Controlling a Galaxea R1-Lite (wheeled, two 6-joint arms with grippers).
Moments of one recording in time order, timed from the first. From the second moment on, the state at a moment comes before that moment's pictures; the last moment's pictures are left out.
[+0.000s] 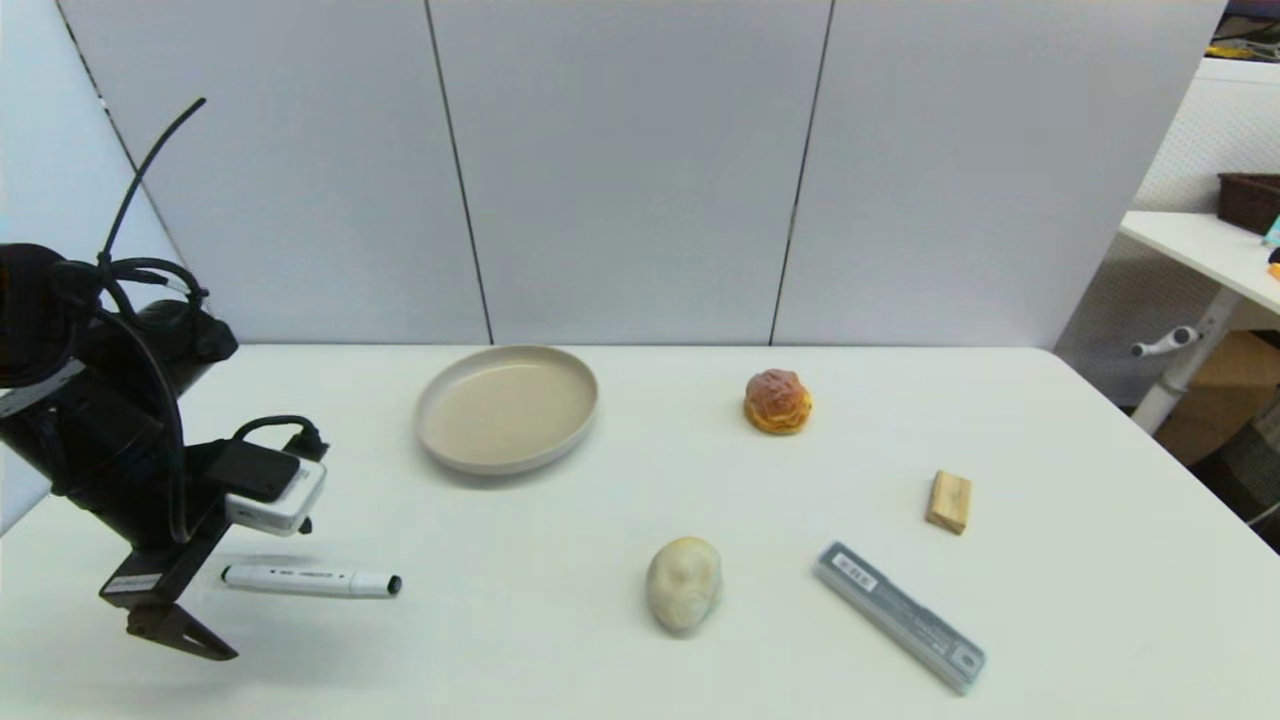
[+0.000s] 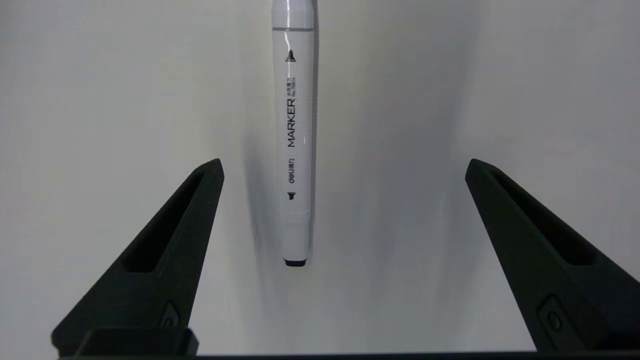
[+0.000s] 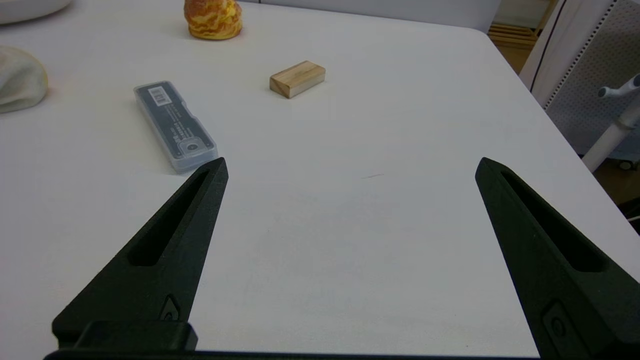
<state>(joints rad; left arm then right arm) 0.04 1.78 -1.27 0.97 -0.24 1.67 0.00 0.00 0.00 0.01 0.05 -0.10</state>
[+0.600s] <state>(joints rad) 0.04 1.81 -1.26 0.96 -0.20 1.66 0.00 0.00 0.00 0.01 0.05 -0.10</state>
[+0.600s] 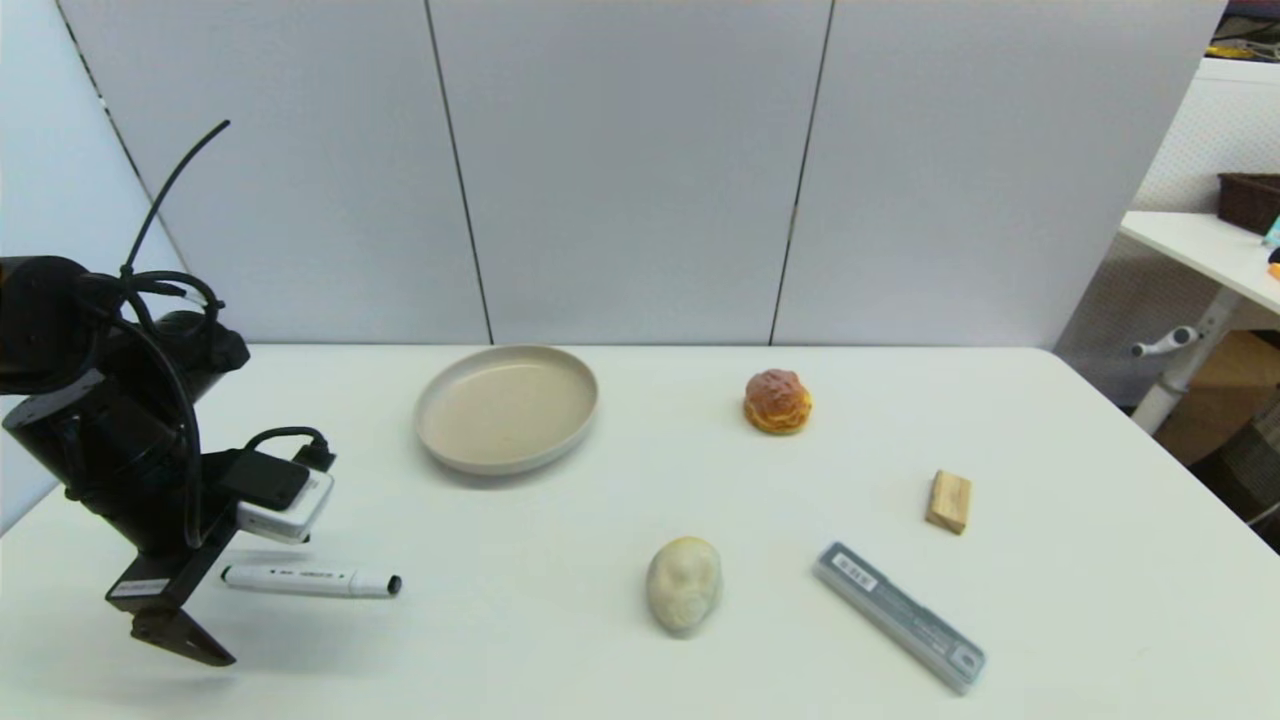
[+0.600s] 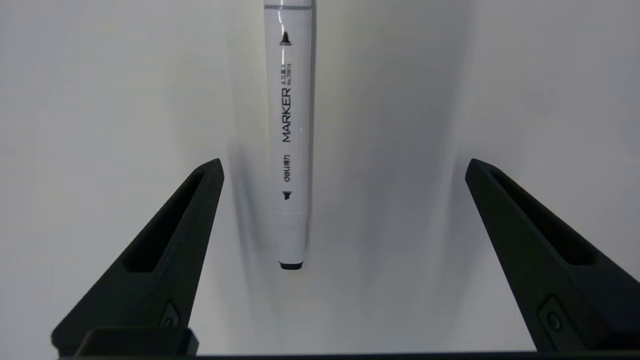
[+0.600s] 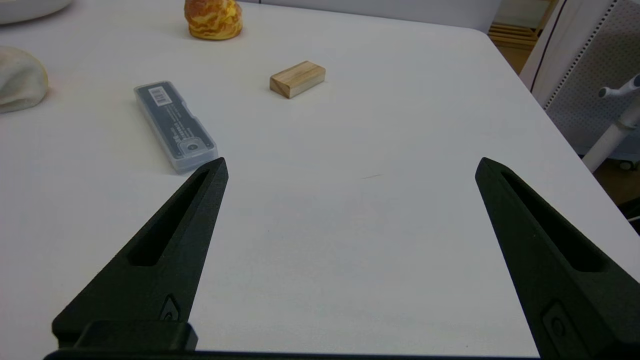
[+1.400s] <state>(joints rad) 0.03 1.81 -1.23 0.88 -0.18 1.65 0.00 0.00 0.00 0.01 0.05 -0.10</state>
